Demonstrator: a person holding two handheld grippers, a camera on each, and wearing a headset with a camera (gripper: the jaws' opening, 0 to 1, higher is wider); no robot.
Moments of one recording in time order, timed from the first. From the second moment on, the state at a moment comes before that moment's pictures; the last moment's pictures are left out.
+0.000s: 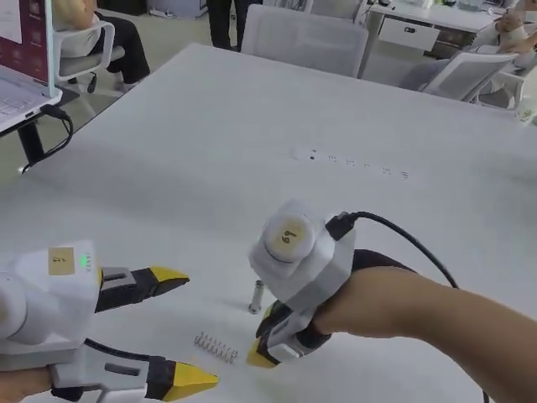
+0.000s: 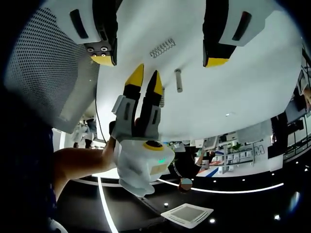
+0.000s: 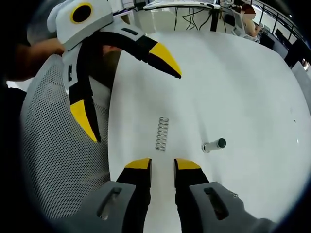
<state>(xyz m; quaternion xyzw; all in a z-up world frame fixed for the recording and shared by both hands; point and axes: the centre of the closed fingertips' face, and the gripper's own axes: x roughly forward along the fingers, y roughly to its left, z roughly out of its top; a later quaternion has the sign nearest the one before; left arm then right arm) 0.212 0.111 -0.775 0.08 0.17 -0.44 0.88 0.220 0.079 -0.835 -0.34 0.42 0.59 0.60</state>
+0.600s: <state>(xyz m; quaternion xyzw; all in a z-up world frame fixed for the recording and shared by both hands) 0.211 0.118 -0.775 0.08 0.18 -0.43 0.88 0.216 0.098 -0.860 -0.36 0.43 0.59 0.59</state>
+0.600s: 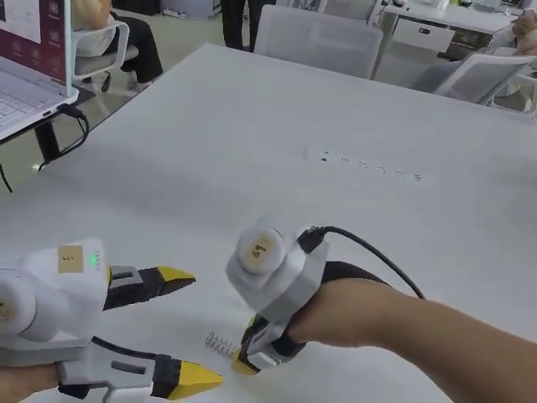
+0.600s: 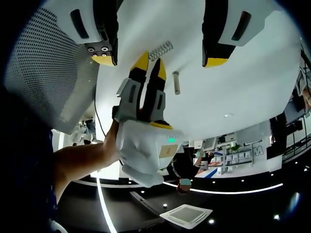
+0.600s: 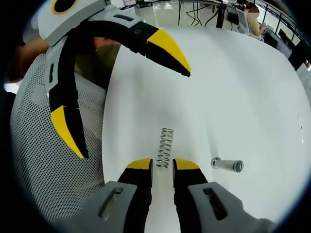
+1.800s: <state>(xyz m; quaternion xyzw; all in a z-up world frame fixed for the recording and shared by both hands) 0.208 0.097 -0.791 0.15 0.18 -0.48 0.85 0.194 0.080 -0.789 -0.36 0.40 0.61 0.58</state>
